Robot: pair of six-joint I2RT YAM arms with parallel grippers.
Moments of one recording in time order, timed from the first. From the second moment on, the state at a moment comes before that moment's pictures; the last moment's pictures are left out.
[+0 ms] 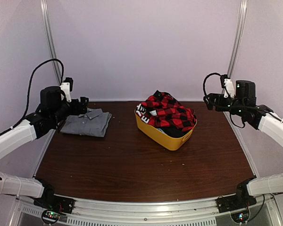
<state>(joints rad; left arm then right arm) -0.41 1.11 0.87 -0.02 -0.26 -0.13 0.24 1.11 0.97 -0.21 -0.04 0.16</state>
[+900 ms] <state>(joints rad) -0.41 1.11 0.87 -0.06 -0.20 -0.14 0.51 1.79 1.42 -0.43 0.05 0.03</state>
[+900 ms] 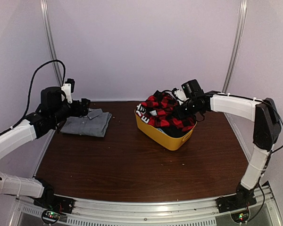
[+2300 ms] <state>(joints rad) -0.42 0.92 0.80 0.02 -0.24 -0.18 0.80 1.83 1.59 -0.29 -0.50 0.34</state>
